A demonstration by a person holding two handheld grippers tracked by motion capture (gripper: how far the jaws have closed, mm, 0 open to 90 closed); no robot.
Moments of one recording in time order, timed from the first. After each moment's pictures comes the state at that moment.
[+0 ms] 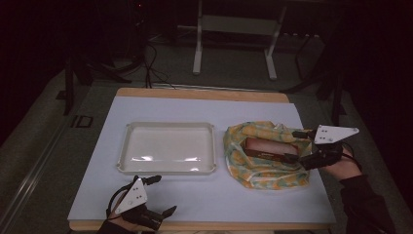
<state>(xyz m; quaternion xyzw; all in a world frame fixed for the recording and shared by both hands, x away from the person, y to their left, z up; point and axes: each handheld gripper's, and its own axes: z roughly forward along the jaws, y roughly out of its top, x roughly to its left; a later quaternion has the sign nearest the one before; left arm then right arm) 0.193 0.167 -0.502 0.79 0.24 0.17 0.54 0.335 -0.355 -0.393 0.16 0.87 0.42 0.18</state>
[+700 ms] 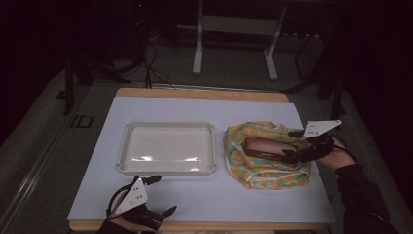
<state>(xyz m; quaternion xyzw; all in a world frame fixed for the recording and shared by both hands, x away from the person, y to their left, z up) 0.193 0.166 -0.503 0.79 0.23 0.17 0.54 0.376 -0.360 -0.421 0.16 0.91 0.35 0.15</state>
